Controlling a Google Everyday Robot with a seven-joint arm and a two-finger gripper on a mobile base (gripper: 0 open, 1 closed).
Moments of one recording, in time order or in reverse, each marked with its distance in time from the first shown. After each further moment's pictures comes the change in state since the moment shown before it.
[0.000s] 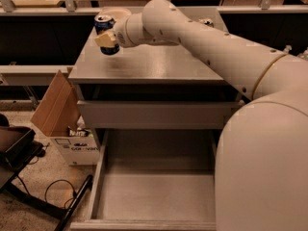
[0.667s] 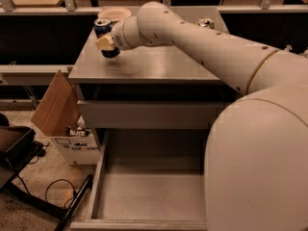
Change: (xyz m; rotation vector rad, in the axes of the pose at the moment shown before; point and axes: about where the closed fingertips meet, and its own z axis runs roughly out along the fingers) arm 0.010 -0.007 0.007 0.041 0.039 -0.015
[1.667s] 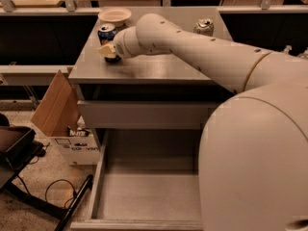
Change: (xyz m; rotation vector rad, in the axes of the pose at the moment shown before) arm 0.036 -0.003 0.015 0.027 0.051 0.039
